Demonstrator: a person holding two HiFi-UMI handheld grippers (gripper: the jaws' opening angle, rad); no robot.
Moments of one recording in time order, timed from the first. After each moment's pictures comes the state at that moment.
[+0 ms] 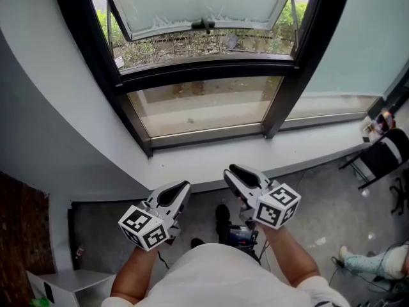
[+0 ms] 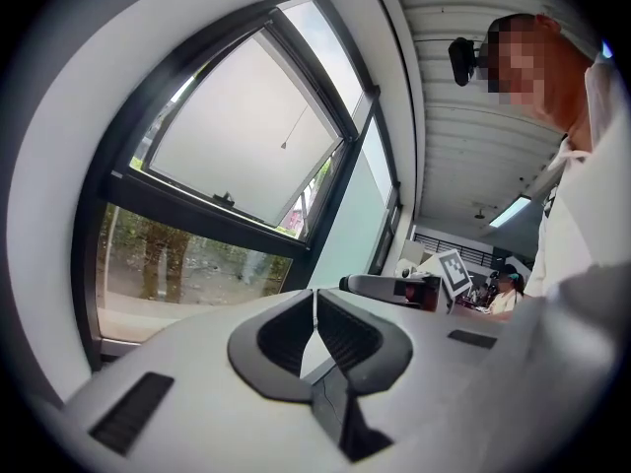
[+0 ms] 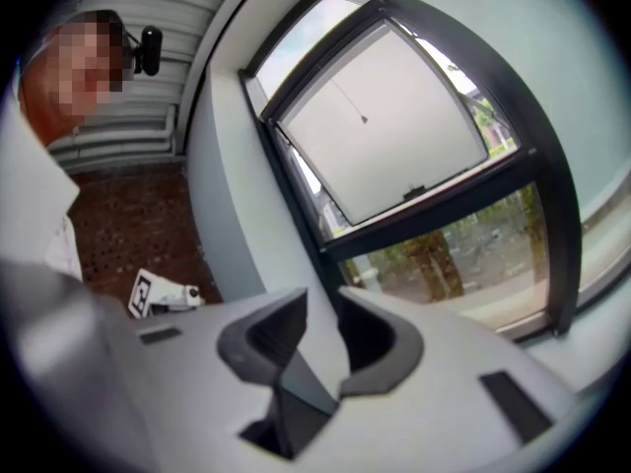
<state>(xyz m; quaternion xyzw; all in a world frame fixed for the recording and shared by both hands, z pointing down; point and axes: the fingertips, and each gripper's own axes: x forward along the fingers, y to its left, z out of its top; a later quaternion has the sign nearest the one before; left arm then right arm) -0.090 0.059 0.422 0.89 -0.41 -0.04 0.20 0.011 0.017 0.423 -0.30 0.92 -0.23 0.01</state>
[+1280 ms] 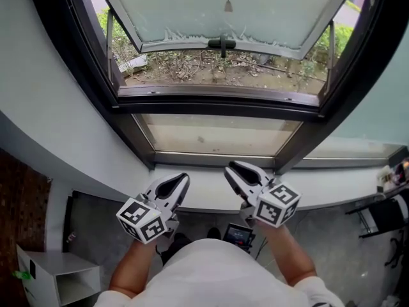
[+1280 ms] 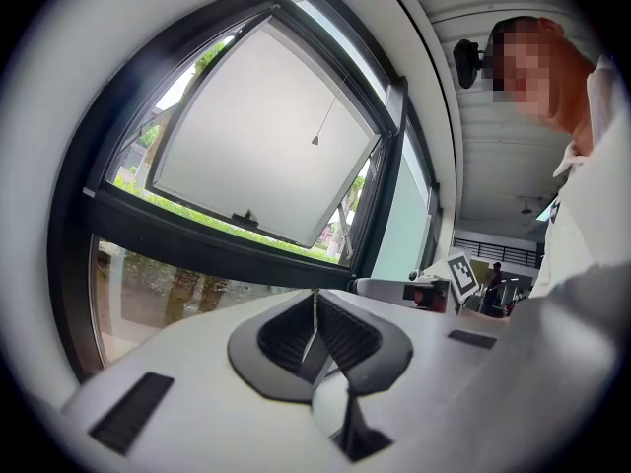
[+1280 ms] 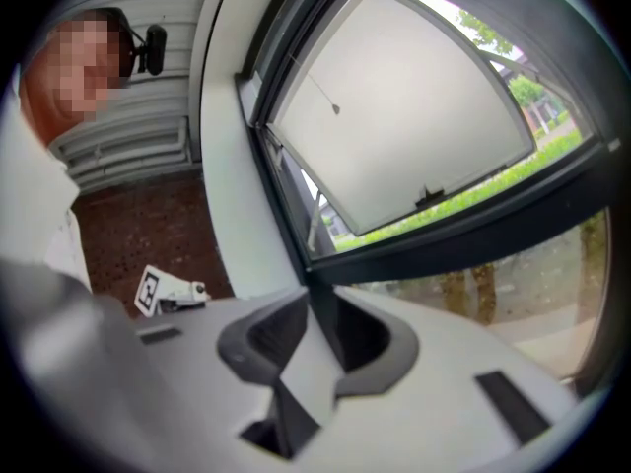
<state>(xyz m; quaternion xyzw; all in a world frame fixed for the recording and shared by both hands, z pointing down) -0.069 -0.133 0.403 0.84 -0.51 -0.06 0.18 0.027 -0.186 0.404 -0.20 0.96 -0.22 0.00</state>
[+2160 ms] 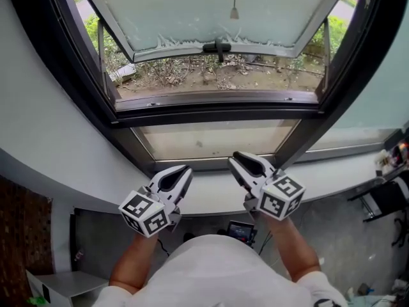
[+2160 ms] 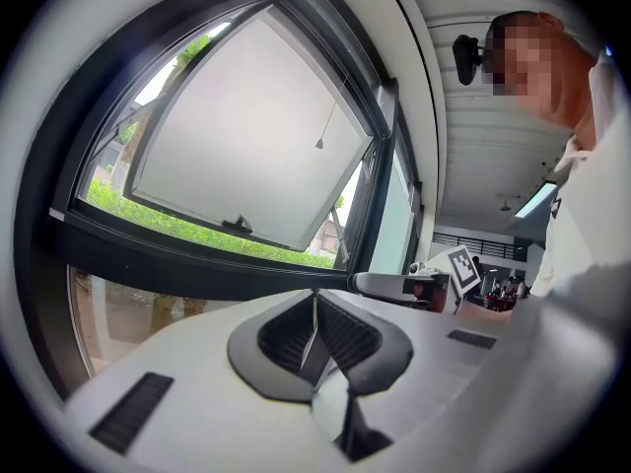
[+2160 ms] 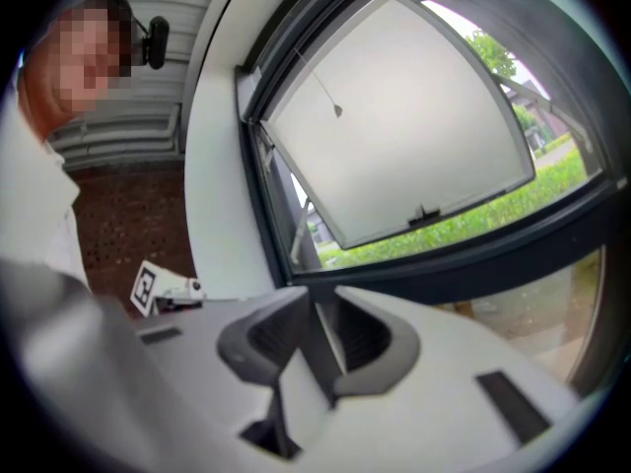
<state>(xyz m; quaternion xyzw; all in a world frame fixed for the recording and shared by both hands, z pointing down) -0.107 -0.175 0.384 0.87 -0.46 -0.04 0.16 -0.007 -0.219 0.379 -0.26 0.95 -0.19 0.00</state>
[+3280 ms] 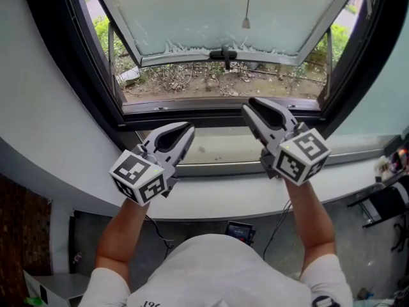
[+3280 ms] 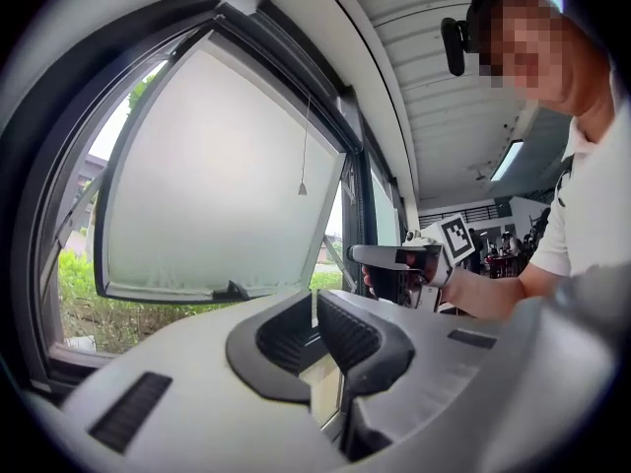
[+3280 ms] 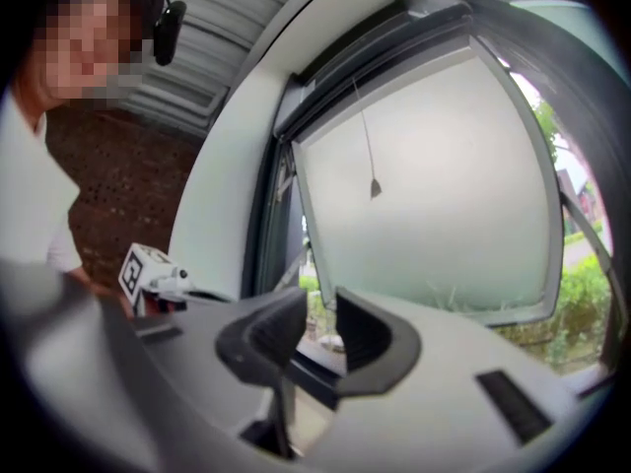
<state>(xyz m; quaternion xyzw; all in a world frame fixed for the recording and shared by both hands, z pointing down) -0.129 -0.235 0.272 0.89 -0.45 -0.03 0.02 -0.021 -0.286 0.231 -0.28 0.96 0.01 0.02</state>
